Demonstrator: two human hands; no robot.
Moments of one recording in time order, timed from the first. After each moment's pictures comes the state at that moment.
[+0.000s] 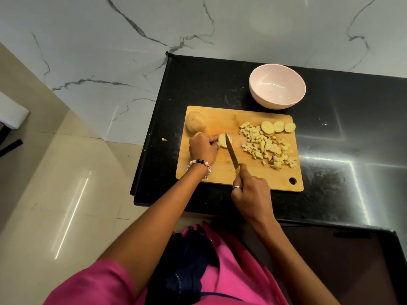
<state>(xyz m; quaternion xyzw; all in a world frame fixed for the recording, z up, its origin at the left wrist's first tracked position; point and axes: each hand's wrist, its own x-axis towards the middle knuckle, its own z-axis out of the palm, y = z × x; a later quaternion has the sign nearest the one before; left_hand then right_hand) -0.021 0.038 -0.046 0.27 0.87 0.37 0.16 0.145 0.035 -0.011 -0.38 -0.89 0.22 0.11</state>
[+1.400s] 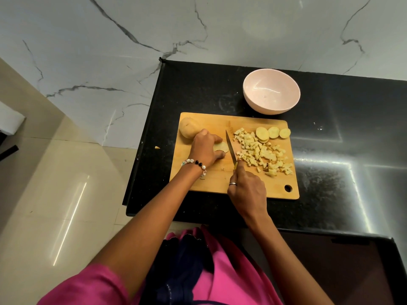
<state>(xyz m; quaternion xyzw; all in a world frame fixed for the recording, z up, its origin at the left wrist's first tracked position) -0.031 0.059 -0.033 0.42 0.85 0.26 0.19 0.130 0.063 -0.032 -0.42 -0.89 0.16 0.09</state>
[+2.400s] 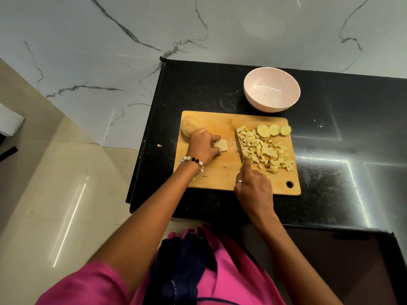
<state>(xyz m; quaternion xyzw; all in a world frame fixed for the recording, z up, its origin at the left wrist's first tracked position) -0.040 0.050 -0.031 0.41 0.84 0.28 0.21 0.138 0.063 -0.029 -0.43 -0.89 0.12 0.09</state>
